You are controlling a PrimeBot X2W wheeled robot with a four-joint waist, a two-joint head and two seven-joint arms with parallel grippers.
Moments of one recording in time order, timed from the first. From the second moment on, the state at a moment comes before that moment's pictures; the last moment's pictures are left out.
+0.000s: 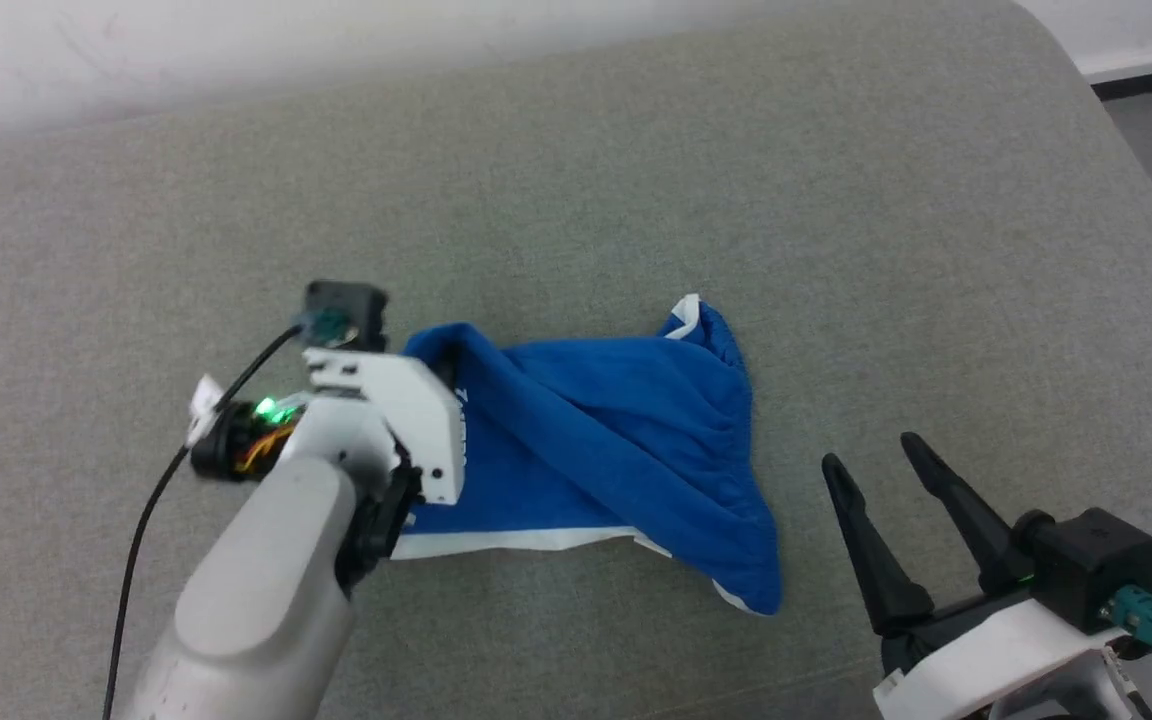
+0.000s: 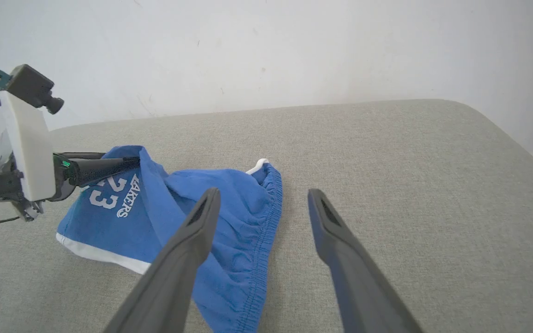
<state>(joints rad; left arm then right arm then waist) -0.55 0.26 -0.47 0.38 -0.46 0.20 0.35 0.13 -0.05 0.13 -0.35 0.21 0.13 0.17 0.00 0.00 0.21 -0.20</state>
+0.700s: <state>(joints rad) -0.21 0.39 -0.40 0.09 -0.56 0.32 0.44 0.15 -0.05 0.13 -0.35 0.21 0.13 0.20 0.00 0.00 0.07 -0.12</state>
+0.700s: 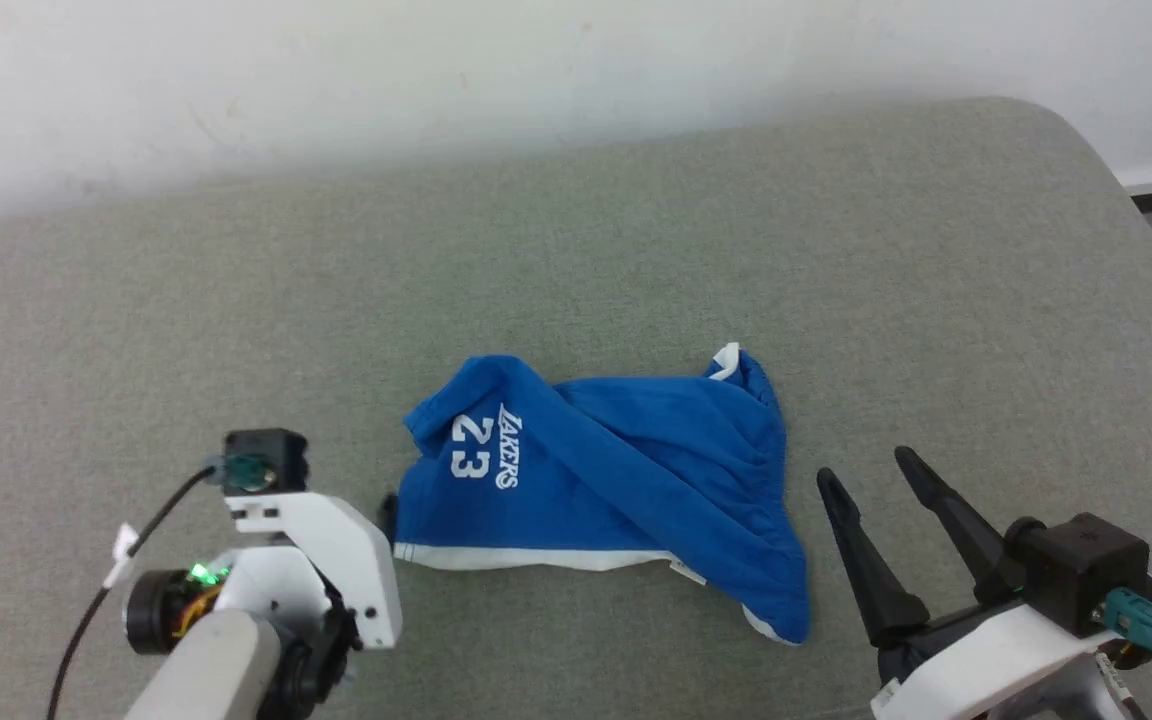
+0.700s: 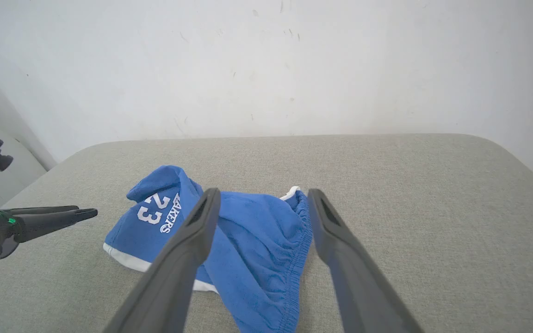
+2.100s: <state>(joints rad) -0.14 0.36 -0.51 0.03 -0.55 0.32 0.48 0.16 -0.09 0.07 -0.10 0.24 0.13 0.45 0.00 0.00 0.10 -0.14</state>
